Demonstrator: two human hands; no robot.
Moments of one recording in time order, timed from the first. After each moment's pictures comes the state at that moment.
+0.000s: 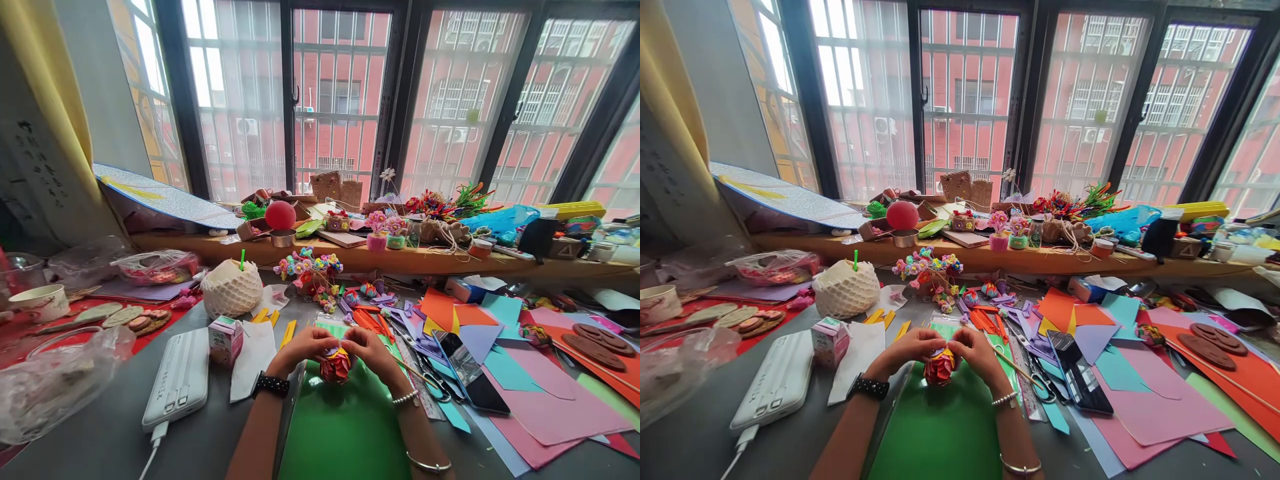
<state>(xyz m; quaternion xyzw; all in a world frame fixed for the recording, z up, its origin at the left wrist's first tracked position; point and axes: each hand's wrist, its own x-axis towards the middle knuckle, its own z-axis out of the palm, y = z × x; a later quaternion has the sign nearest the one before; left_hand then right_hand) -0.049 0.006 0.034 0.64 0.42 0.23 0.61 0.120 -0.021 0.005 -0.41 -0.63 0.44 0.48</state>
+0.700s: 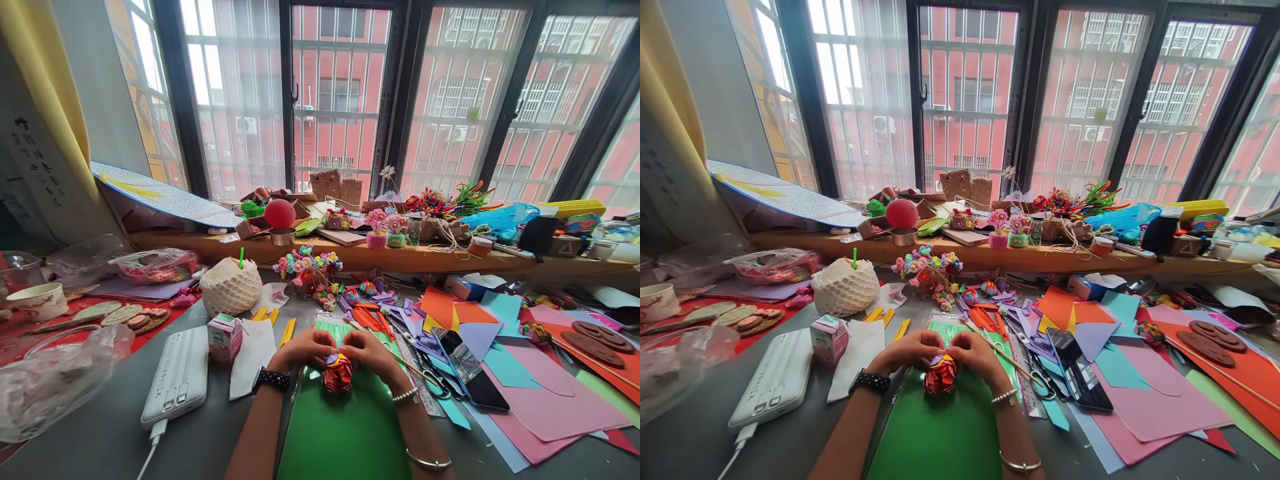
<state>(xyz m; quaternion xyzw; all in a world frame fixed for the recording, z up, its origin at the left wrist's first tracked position) -0.050 0.011 0.025 0.63 0.41 0.17 0.63 0.122 -0.020 0.000 -0.43 -0.63 0.48 0.44</state>
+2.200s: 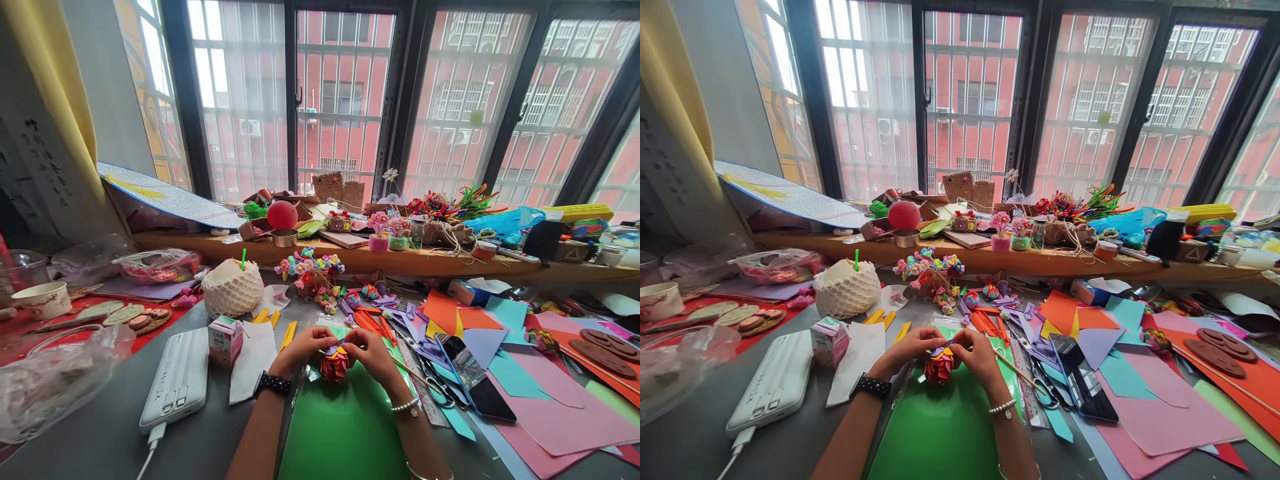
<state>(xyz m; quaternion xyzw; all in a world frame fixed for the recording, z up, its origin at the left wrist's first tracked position) -0.046 0.012 0.027 0.63 0.42 0.27 0.60 0.121 -0.014 -0.002 -0.48 -0.66 0.36 0.45</state>
